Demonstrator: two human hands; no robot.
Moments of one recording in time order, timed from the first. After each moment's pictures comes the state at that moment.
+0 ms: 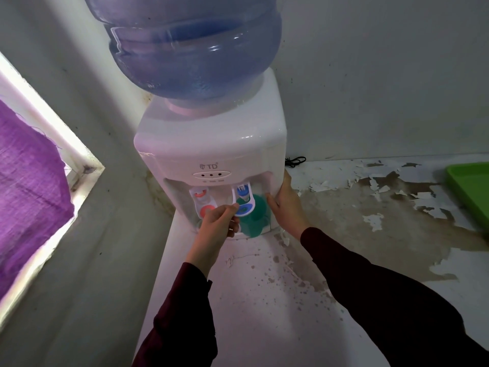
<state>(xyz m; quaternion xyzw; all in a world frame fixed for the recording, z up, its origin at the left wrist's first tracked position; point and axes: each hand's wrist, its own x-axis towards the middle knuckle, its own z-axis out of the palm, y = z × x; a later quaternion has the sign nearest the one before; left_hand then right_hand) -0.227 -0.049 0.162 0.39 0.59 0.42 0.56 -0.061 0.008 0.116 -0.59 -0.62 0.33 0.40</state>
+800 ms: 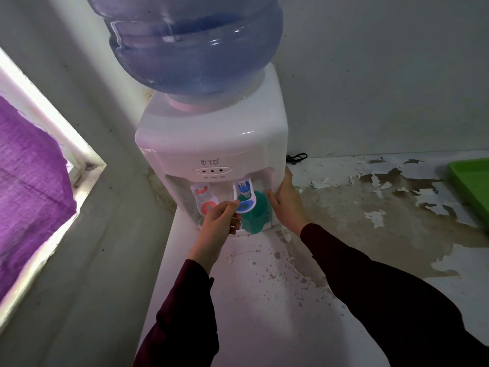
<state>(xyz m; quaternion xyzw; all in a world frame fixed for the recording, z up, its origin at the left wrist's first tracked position) -0.226 -0.052 0.159 0.41 0.58 0.42 0.56 -0.064 0.005 0.121 -0.58 -0.61 0.34 0.41</state>
